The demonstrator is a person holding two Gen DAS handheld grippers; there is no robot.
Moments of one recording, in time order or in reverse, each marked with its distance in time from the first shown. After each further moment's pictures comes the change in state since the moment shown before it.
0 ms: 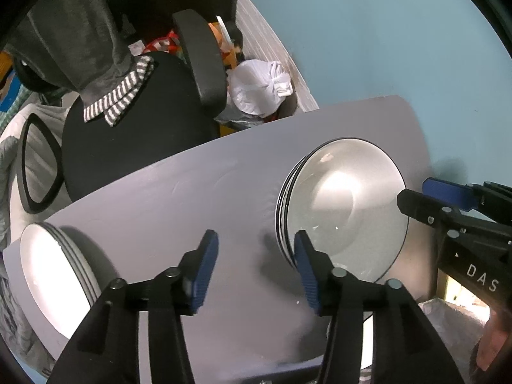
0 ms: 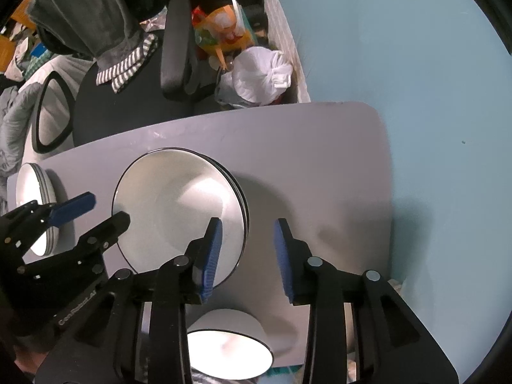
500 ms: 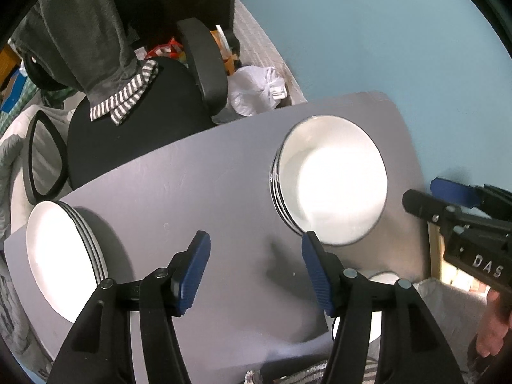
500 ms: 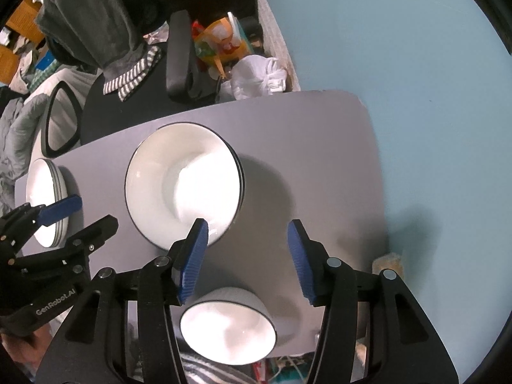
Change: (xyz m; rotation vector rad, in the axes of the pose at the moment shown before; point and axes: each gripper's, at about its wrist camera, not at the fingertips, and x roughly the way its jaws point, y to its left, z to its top) left arm -0.028 -0.001 -0.034 0.025 -0.040 -0.014; right arm -0.025 -0.006 -0.035 0.043 -0.069 0.012
